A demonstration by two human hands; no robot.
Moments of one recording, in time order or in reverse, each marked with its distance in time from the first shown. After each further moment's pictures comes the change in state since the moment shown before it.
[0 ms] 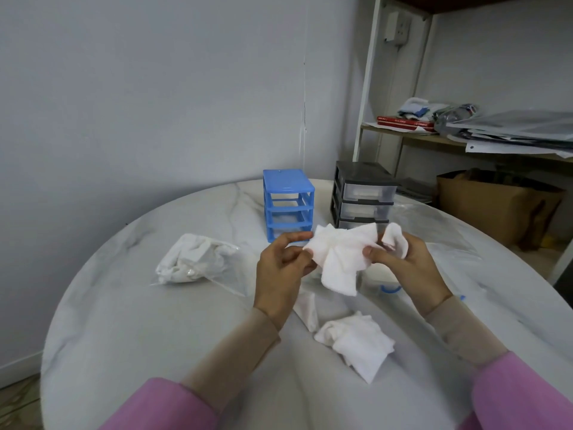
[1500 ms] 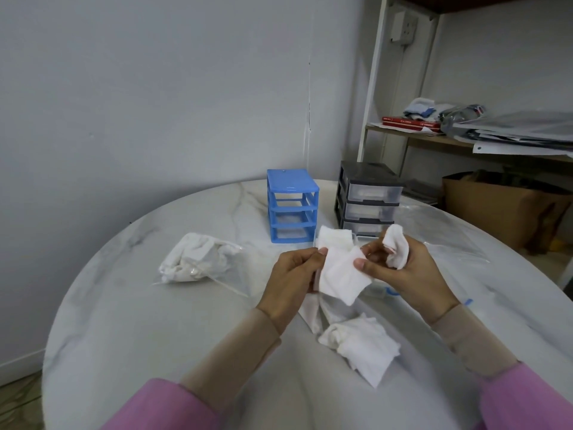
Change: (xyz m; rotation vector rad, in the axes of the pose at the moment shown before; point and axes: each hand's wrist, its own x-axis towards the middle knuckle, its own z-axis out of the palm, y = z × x) left_hand -0.003 0.005 0.003 0.079 -0.176 -0.138; right_hand -0.008 -0.007 0.006 -0.070 -0.077 -0.036
